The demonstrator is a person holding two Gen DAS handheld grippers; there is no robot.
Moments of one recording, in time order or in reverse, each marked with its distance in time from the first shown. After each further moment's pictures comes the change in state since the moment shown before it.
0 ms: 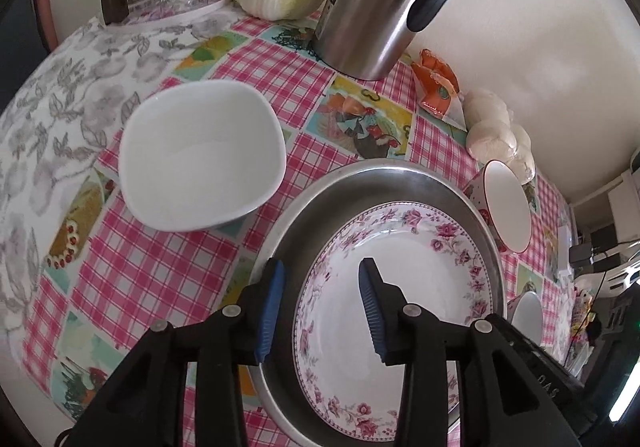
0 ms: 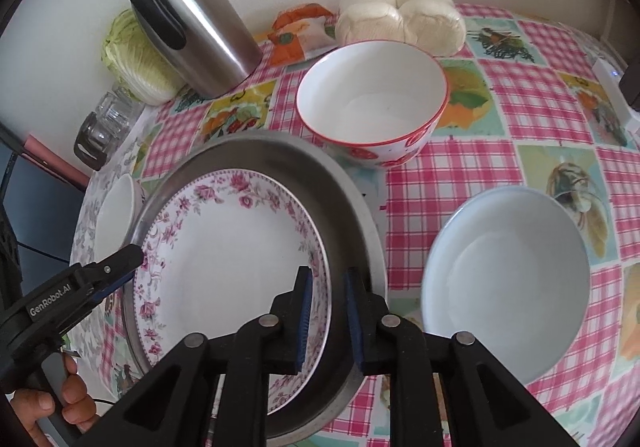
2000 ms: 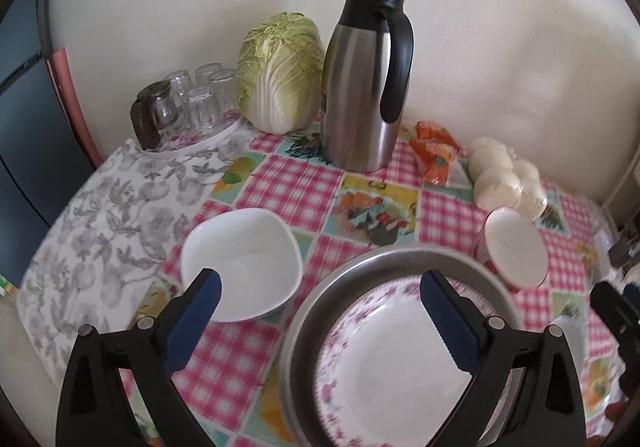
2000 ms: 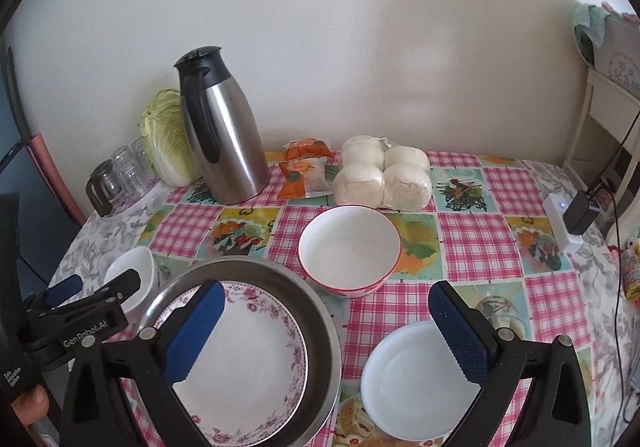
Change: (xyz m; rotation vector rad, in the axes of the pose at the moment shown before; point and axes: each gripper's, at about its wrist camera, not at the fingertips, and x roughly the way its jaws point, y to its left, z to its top) left arm -0.048 -0.036 0.006 0.148 -0.331 0.185; right arm -0.095 0.019 0.013 -0.167 -0.409 -0.121
